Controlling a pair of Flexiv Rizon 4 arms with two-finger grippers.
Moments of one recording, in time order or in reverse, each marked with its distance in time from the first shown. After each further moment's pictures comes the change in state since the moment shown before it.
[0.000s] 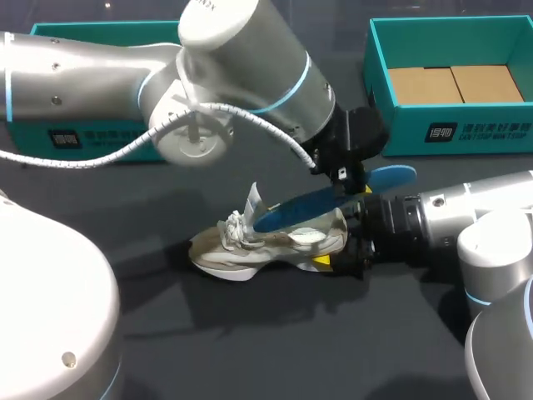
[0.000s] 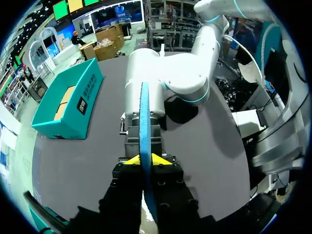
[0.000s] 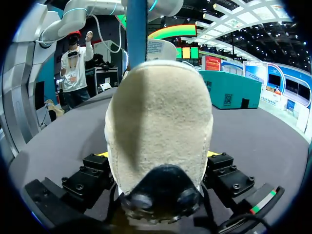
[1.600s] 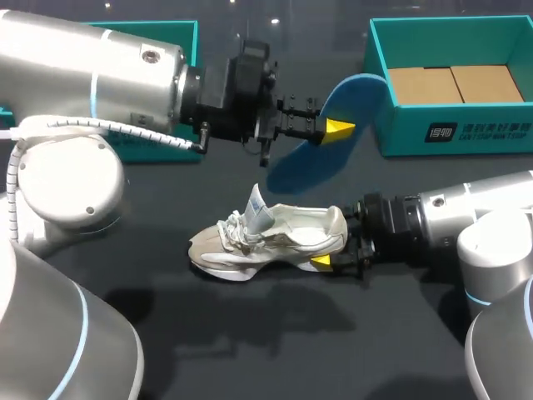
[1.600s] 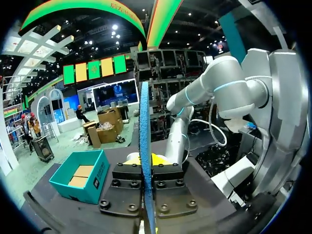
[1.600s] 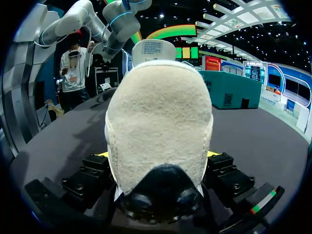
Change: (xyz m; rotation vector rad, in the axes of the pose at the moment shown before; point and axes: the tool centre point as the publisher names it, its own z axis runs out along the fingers) left arm 0.052 -0.069 -0.195 0.801 -0.016 0.079; right arm 0.000 0.000 0.000 0.000 0.000 0.000
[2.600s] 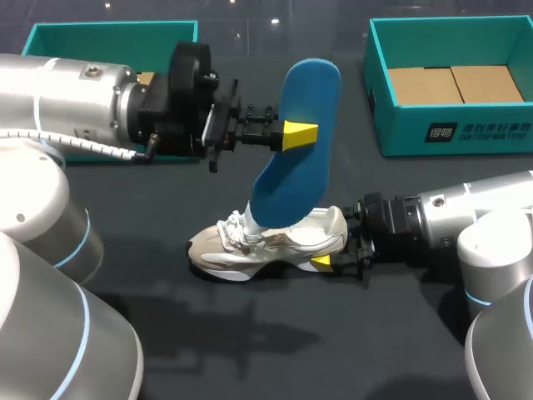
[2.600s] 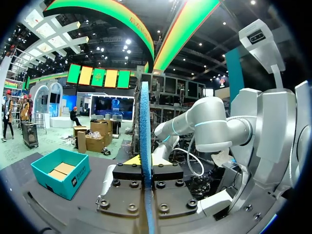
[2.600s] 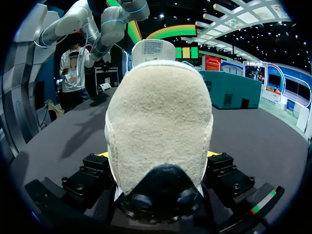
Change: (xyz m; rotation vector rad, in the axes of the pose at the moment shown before) left arm 0.037 -0.028 -0.047 0.212 0.060 -0.262; right arm 0.000 0.000 0.000 0.000 0.000 0.000
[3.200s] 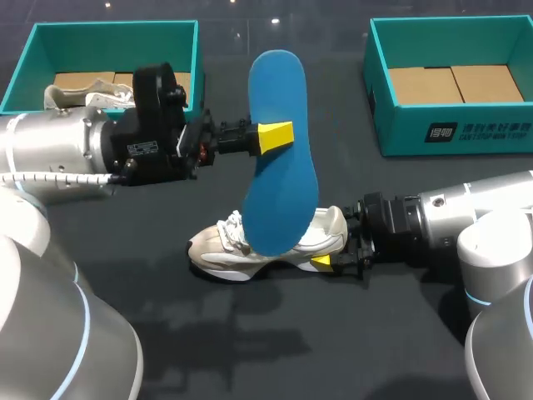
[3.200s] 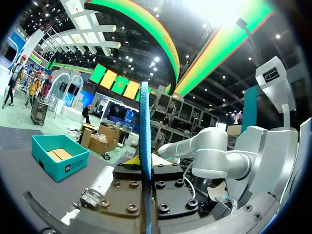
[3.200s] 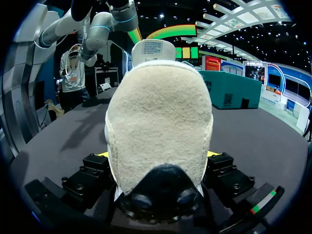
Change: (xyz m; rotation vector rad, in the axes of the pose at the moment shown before) left arm 0.009 -0.001 -0.024 0.163 -0.116 -0.248; right arm 0.000 0.000 0.000 0.000 0.000 0.000
